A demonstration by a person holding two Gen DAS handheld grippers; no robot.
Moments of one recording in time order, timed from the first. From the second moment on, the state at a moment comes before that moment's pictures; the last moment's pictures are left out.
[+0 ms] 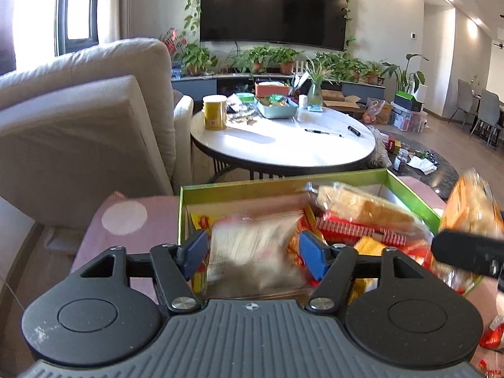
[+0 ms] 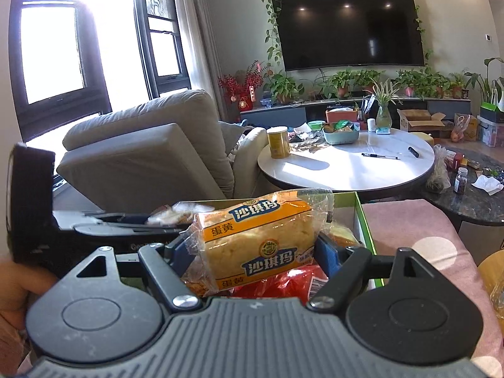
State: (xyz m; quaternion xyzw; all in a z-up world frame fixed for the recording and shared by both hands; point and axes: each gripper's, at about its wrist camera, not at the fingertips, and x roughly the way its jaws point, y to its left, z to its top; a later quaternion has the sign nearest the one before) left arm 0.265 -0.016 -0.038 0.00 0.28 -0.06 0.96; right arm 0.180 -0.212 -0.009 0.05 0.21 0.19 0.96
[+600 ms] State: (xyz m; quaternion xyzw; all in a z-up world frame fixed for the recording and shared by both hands) left arm 0.213 0.009 -0.040 0.00 0.27 -0.04 0.96; right arm 0.199 -0.197 -0.007 0.05 0.22 0.21 0.95
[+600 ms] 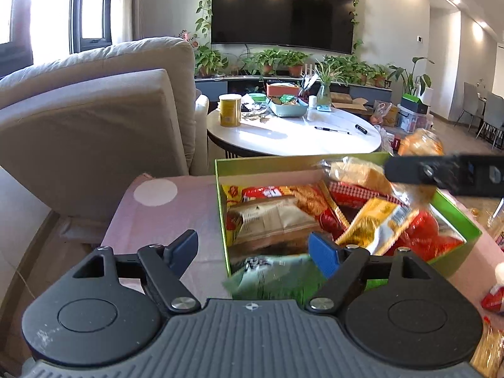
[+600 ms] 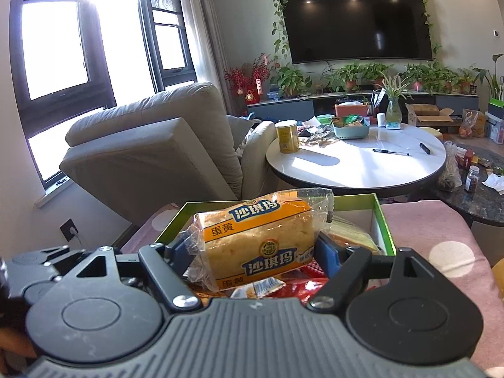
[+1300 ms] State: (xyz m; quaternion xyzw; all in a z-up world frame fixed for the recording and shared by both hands) left arm 0.194 0.000 -0.047 0.01 0.28 -0.05 0.96; right arm 0.201 -0.195 -0.002 0.08 0.21 0.20 0.95
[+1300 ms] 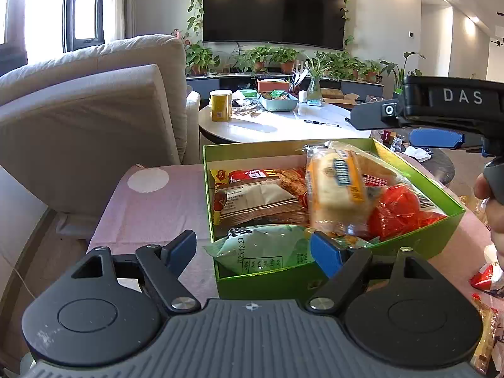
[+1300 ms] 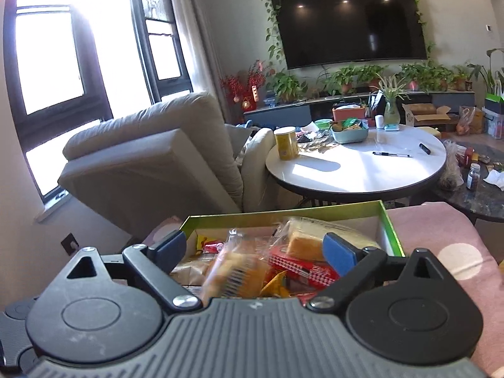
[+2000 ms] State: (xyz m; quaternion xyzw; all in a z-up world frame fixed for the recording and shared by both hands) left arm 0.153 -0.046 -0.032 0.03 0.27 -0.11 0.96; right arm 0.159 -0.265 -0.004 0.09 0.23 0.16 0.96
